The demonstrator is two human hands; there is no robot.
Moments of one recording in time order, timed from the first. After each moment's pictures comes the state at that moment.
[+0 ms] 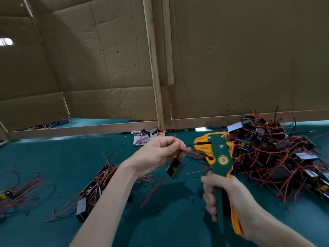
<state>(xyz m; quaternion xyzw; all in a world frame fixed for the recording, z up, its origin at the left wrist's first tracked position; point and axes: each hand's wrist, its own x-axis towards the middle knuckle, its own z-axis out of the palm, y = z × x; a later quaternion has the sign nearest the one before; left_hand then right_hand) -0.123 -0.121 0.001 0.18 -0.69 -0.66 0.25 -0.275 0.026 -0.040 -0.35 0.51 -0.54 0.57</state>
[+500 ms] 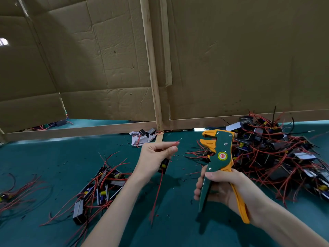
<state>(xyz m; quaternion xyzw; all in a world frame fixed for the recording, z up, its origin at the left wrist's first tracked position) -0.133 -0.125 -0.027 0.30 -0.68 -0.50 0.44 -0.297 0.014 -0.041 -0.35 0.39 -0.59 0.61</state>
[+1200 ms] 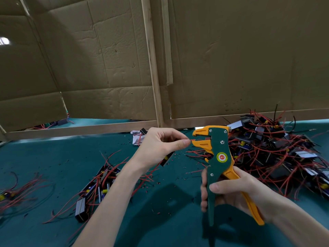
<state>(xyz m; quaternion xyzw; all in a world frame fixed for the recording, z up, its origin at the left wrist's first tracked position) -0.130 -0.100 0.025 0.24 -0.77 -0.46 0.37 -0.309 0.019 -0.030 -0.46 0.36 -0.49 0.65</state>
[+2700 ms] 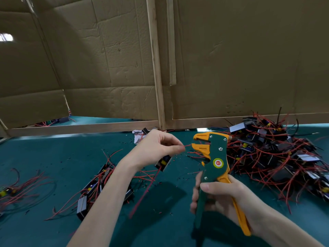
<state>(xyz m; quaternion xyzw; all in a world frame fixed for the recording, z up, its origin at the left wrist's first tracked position) -0.115 -0.116 0.025 0.33 -0.81 -0.41 0.26 -0.277 0.023 -0.039 -0.39 0.39 -0.54 0.64</state>
